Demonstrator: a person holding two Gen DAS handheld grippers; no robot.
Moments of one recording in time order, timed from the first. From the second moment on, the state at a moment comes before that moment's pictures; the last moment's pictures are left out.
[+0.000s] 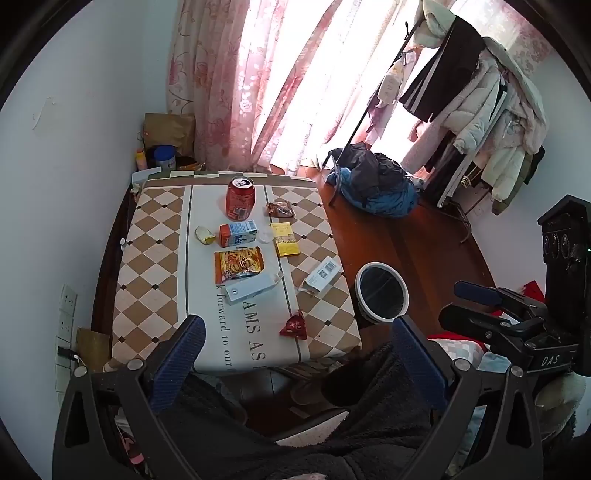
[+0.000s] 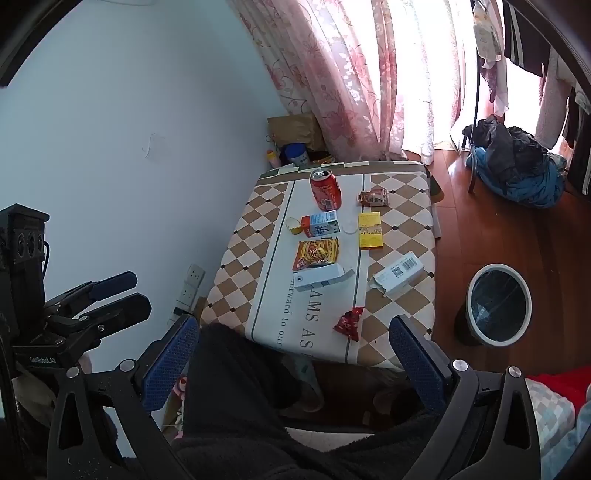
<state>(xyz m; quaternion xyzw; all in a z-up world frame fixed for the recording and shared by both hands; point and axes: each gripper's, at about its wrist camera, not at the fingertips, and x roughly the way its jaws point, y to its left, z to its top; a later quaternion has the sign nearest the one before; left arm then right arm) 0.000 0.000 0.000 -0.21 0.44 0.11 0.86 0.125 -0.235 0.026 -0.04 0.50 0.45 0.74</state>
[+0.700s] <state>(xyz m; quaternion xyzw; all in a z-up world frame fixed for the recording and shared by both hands) 0.000 0.001 -0.001 -0.22 0.44 0.10 0.86 0.124 -0.235 0.038 -0.05 0.49 0.45 0.74</state>
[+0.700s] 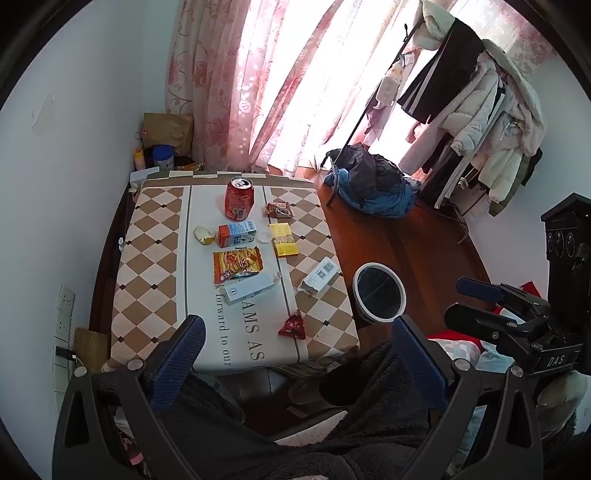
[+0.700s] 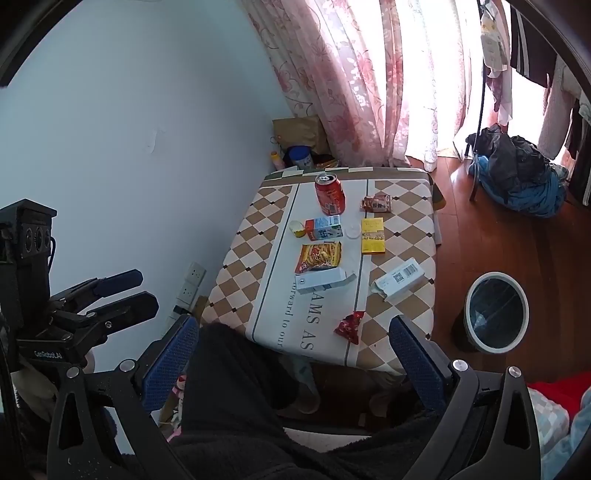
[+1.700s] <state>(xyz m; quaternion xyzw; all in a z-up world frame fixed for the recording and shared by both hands) -0.001 -0.015 0.016 -0.23 0.44 0.09 0.87 0.118 -0.225 0.029 -0.06 0.49 0.45 0.74</state>
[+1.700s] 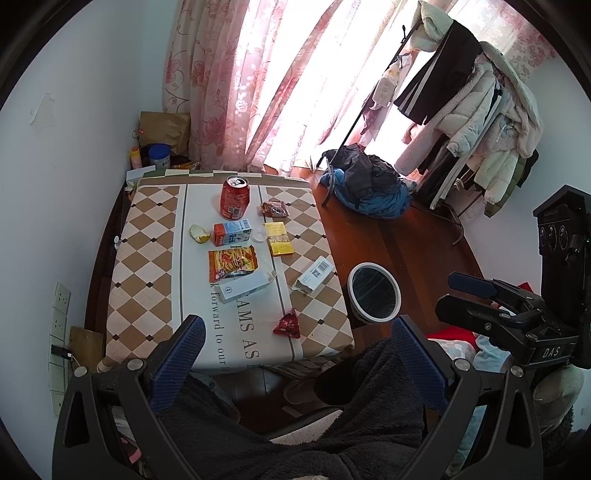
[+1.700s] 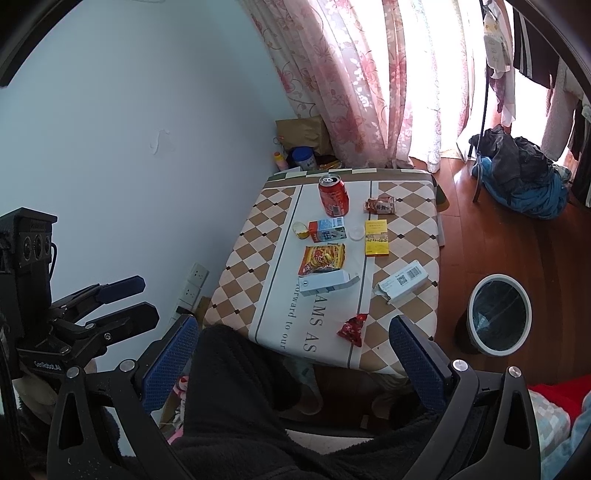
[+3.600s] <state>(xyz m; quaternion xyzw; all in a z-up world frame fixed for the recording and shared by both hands) 0.056 0.045 -0.082 -0.16 0.47 0.26 0.83 0.178 -0.213 -0.059 0.03 0.54 0.35 0.76</state>
